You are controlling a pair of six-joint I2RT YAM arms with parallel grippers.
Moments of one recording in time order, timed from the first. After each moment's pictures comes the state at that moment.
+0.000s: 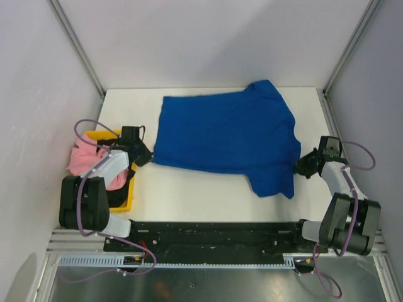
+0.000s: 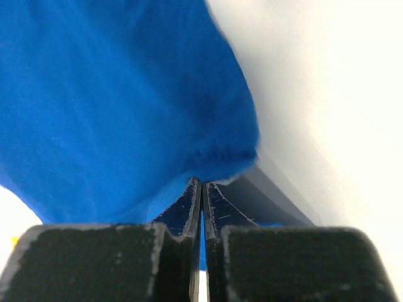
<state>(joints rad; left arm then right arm) -0.06 1.42 0.82 -0.34 -0.02 -0.72 -0.26 1.22 0.73 -0.45 -0.20 0.81</state>
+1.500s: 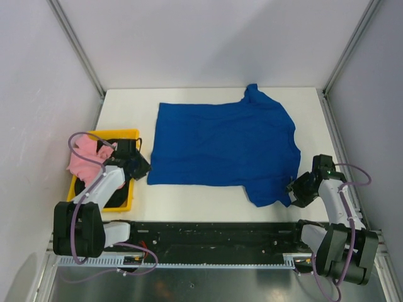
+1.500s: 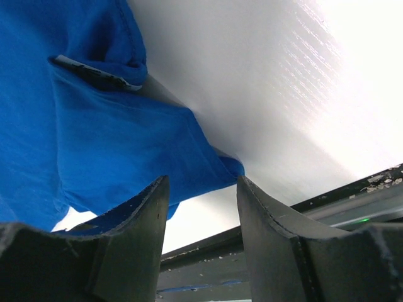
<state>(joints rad) -0.06 1.22 0.66 -0.43 -0.03 -0.73 -0.22 1.03 0.57 -0.85 -0.15 0.75</state>
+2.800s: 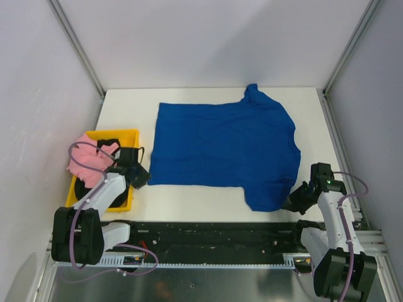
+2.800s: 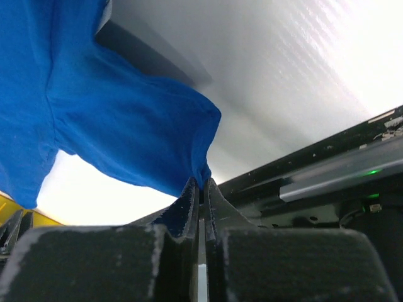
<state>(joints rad) -0.08 1.16 0.55 -0.45 -0.10 -0.82 -0.19 0.86 0.52 -1.01 -0.24 0.76</state>
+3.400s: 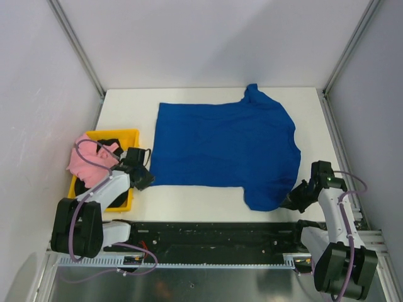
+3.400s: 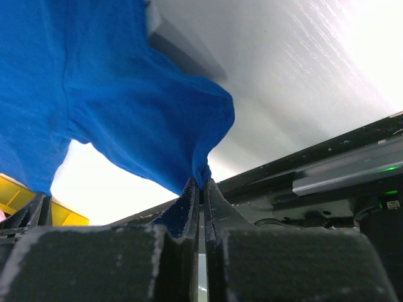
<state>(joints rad) -0.15 1.22 0.55 -0.45 -0.13 -0.84 -0.19 0.89 0.54 -1.02 -0.30 0.76</state>
